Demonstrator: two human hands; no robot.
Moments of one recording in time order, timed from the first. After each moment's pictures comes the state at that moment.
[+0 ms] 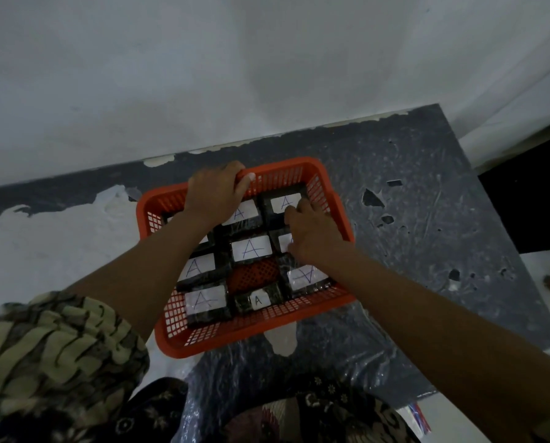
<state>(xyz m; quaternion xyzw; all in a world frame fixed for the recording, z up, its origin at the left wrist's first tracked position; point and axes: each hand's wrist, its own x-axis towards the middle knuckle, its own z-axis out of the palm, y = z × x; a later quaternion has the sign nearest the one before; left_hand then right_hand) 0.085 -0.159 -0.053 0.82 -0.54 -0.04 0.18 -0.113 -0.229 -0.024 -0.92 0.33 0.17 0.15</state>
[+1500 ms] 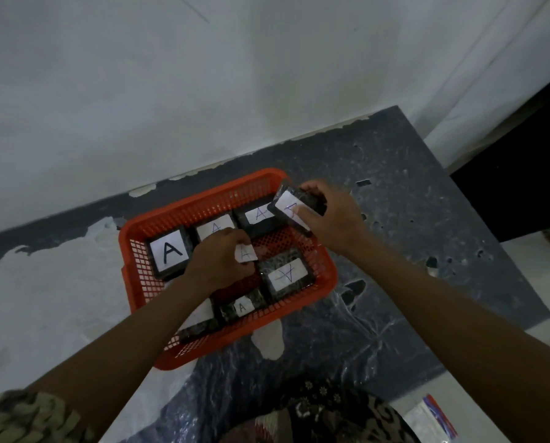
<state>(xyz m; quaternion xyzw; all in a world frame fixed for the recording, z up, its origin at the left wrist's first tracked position) -0.001 -0.111 -0.037 0.77 -0.57 -0.22 0.16 -0.187 -0.273 0.011 -0.81 0.38 -0.19 0.39</state>
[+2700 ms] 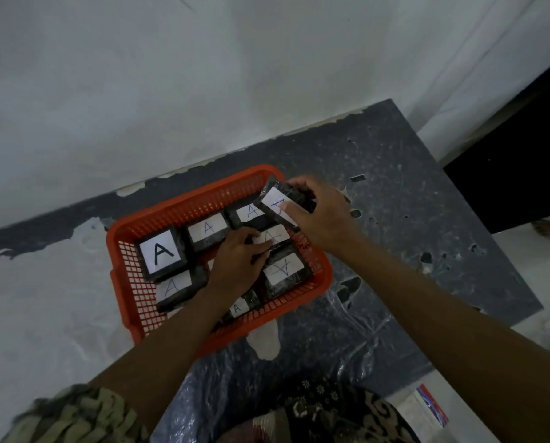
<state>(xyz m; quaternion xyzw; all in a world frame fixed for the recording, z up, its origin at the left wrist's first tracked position) -0.040 -0.128 -0.079 0.76 -0.58 -0.17 0.23 -0.177 -0.271 0.003 -0.79 0.38 -0.22 0.42</state>
